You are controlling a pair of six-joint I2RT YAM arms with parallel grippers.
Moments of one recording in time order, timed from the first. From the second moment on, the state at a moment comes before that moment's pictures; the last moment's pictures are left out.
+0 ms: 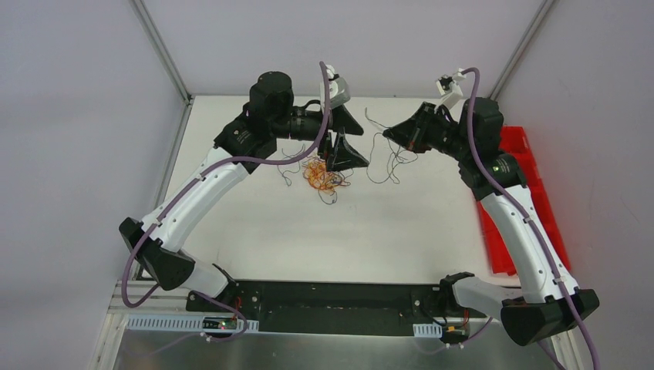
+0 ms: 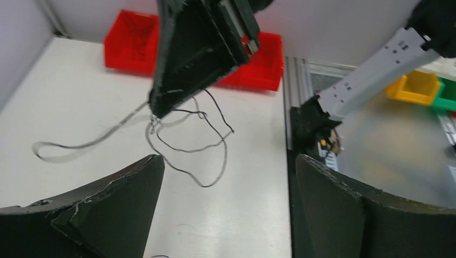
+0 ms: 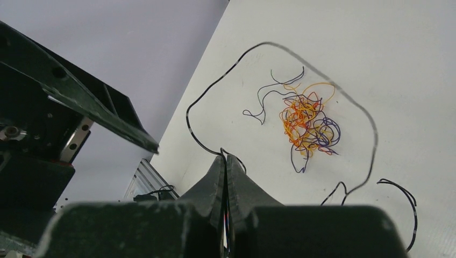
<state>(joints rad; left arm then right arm) -0.67 1.45 1.65 -0.33 0.77 0.02 0.33 1.14 1.33 -0.46 -0.49 0.56</state>
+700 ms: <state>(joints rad) -0.67 1.46 1.66 -0.29 0.53 0.17 0.36 1.13 1.33 -0.46 -0.58 0.55</state>
